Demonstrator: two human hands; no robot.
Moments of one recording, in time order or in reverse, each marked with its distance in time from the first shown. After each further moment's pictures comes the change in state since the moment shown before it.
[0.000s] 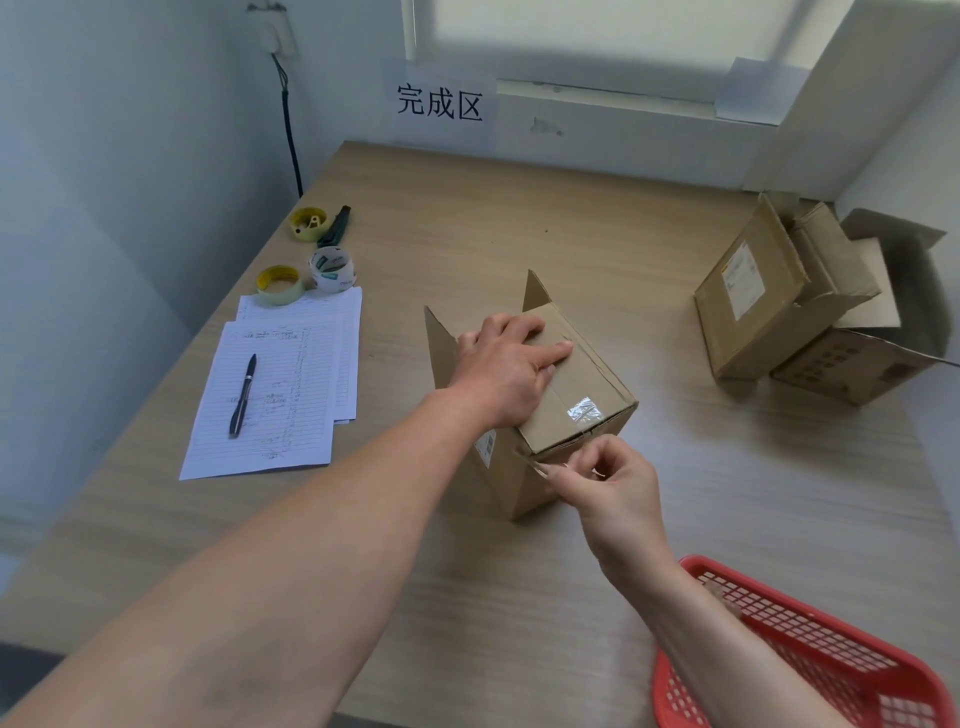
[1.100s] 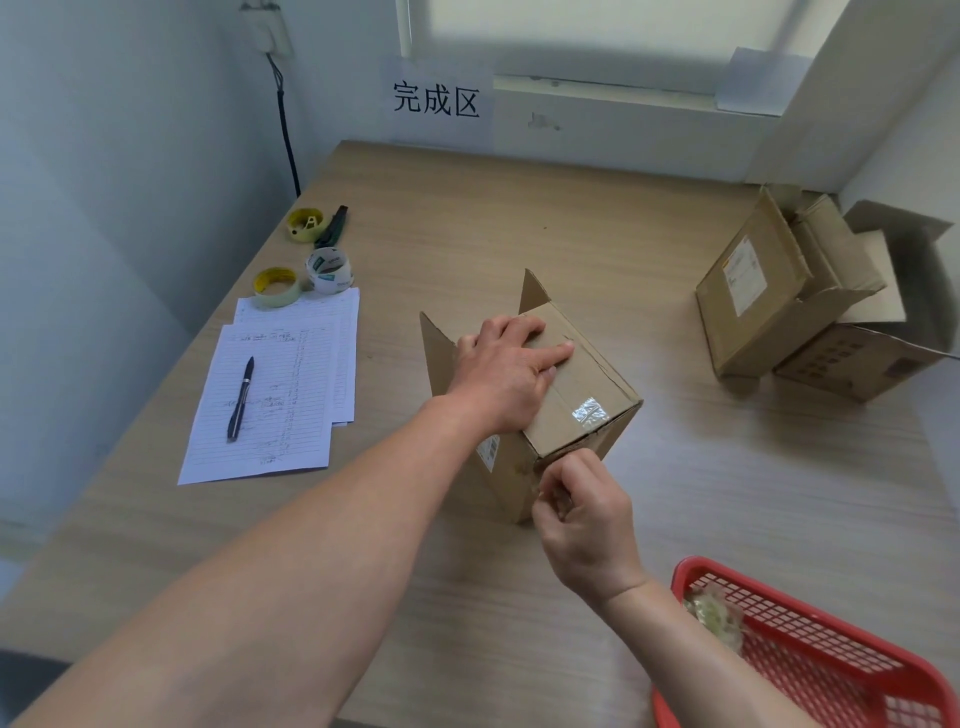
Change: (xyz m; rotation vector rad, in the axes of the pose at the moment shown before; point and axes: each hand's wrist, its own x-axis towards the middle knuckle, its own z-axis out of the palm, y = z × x) left_hand 0.001 0.004 0.003 0.013 -0.002 -0.007; right_hand 0.002 0.040 0.000 -0.702 -0.014 -0.627
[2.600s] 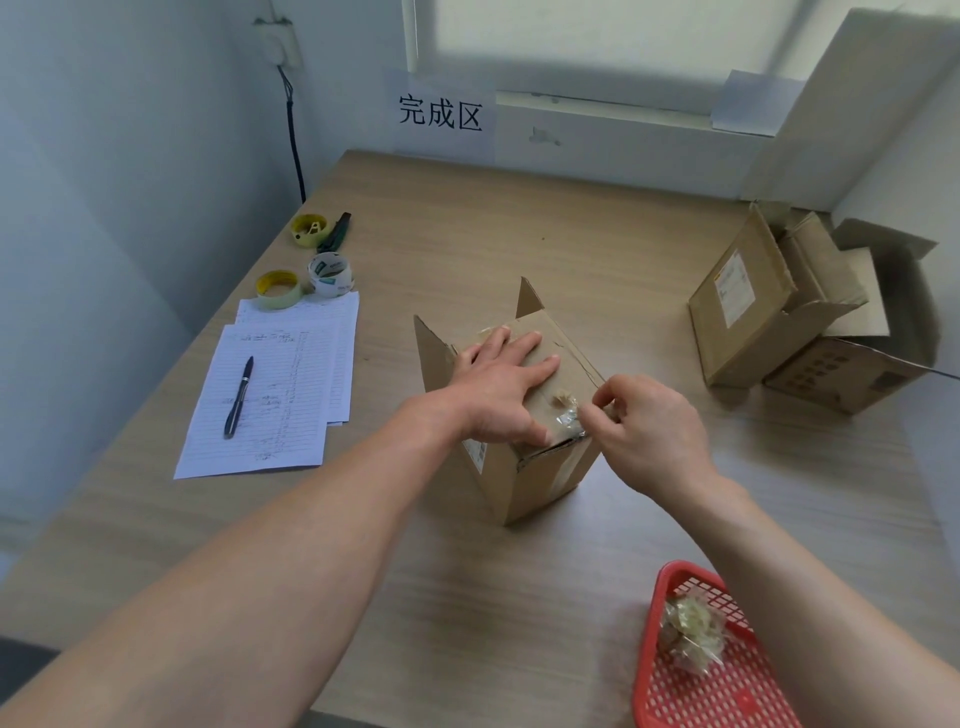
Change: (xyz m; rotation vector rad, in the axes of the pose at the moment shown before) left_hand -0.013 0.008 -0.013 0.076 -0.276 0.054; right_hand 0.087 0.000 -0.076 -0.429 -0.227 0.292
